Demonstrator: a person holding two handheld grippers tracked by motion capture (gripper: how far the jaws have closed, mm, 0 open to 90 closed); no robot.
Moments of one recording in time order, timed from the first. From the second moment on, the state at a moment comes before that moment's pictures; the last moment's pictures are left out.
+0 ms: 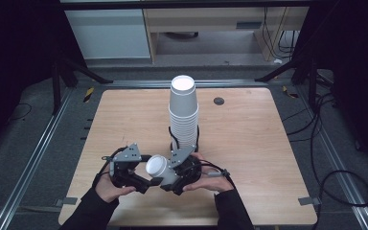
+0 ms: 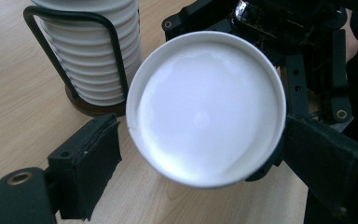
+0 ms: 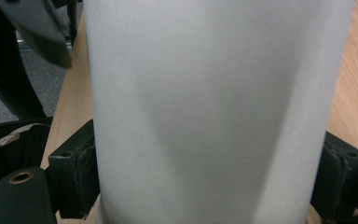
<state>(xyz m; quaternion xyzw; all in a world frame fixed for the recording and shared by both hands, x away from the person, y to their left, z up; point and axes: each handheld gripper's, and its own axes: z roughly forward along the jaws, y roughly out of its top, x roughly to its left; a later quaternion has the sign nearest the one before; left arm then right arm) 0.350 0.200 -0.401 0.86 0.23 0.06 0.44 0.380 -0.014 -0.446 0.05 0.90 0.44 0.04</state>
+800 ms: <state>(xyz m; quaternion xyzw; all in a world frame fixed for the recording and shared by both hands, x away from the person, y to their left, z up) 0.351 0.198 -0.403 0.86 0.23 0.06 0.44 0.378 0.003 -0.441 0.04 0.90 0.44 0.04</state>
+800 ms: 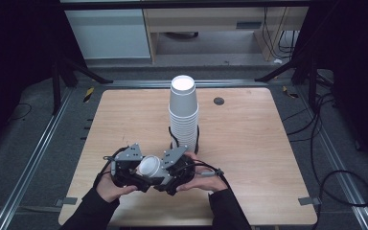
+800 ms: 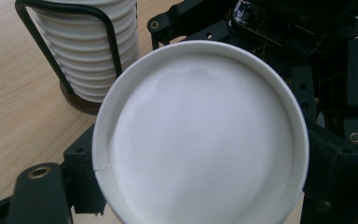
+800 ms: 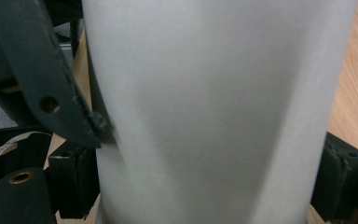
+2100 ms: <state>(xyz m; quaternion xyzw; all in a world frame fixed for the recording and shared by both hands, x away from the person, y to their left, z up) 0.349 0.208 -0.393 0.86 0.23 0.07 0.45 0.375 -0.010 -0.432 0.06 0.88 0.47 0.06</state>
